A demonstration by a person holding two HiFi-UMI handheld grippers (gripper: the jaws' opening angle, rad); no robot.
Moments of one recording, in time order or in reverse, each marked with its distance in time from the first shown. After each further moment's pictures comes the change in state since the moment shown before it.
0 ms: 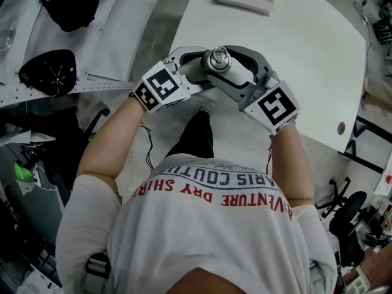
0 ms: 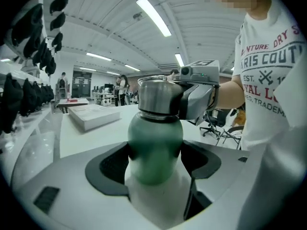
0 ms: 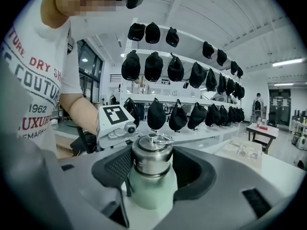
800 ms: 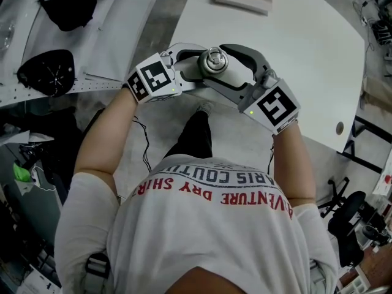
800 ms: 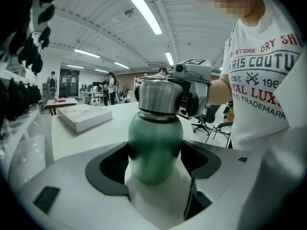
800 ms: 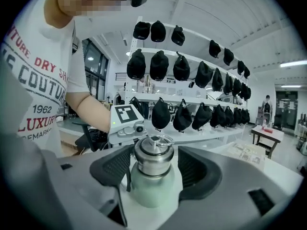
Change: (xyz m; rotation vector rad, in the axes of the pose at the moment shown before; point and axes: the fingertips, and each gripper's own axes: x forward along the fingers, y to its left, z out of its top) left arm -0.003 -0.003 0.000 0.061 0.027 -0.132; right arm -0.003 0.006 0.003 -0.042 0.018 0.059
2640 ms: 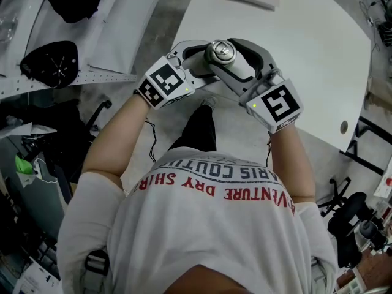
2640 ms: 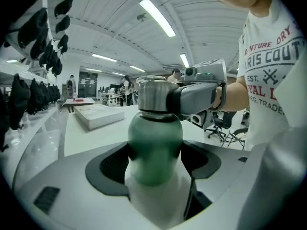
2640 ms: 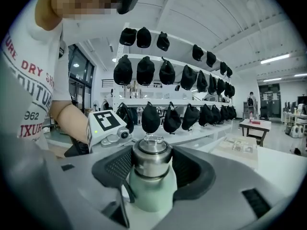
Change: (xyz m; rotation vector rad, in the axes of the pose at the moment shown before) left arm 0.002 0.003 0.001 -0.091 -0.033 0.194; right arm -0.002 -0.012 -0.003 0.089 -0.050 -0.133
